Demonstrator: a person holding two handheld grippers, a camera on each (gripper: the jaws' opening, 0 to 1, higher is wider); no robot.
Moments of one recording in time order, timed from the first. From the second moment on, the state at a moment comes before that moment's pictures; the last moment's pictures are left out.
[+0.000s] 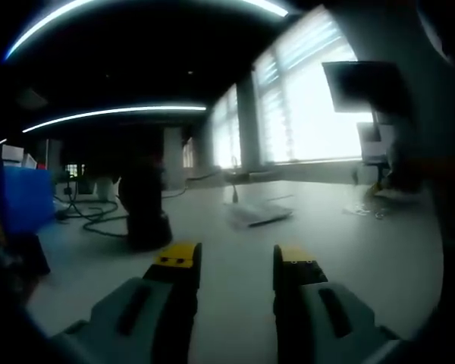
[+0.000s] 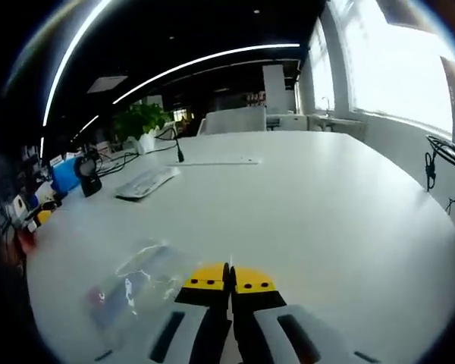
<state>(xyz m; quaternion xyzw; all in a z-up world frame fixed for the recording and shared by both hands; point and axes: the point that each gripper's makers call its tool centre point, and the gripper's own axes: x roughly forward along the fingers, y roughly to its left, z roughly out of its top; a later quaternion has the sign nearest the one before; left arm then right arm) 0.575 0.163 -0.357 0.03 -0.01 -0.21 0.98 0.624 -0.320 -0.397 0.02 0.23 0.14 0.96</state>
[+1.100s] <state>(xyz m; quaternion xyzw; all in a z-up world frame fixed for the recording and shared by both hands) 0.574 0.164 -0.356 0.03 -0.01 -0.21 0.98 0.613 -0.282 -0.308 0.09 0.13 0.19 0.97</state>
